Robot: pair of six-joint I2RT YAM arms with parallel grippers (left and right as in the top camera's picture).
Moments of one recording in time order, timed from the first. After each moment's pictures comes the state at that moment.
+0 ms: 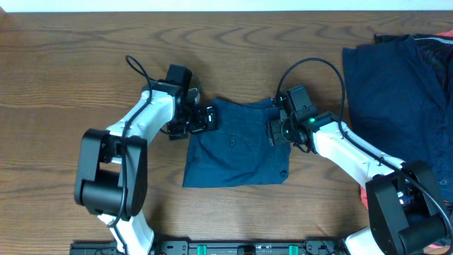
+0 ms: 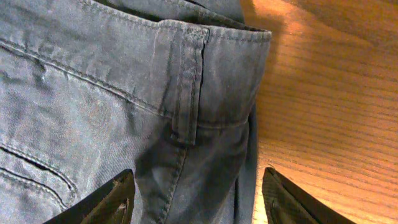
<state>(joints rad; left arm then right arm) -0.23 1.91 1.20 -0.77 0.35 -0.36 0.42 1.68 0.93 -0.41 -0.08 0.23</state>
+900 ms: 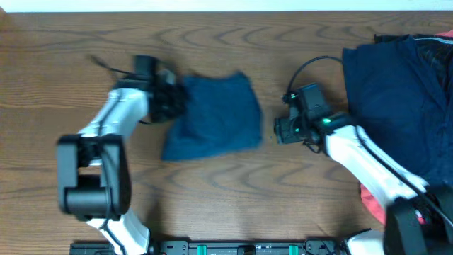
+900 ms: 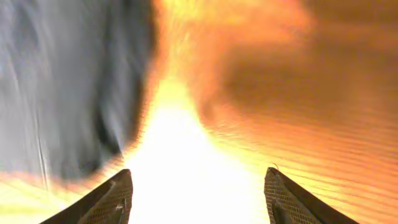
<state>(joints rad) 0.01 1.87 1.20 -0.57 0.38 -0.40 0.36 1.54 0.93 -0.50 -0.08 0.22</state>
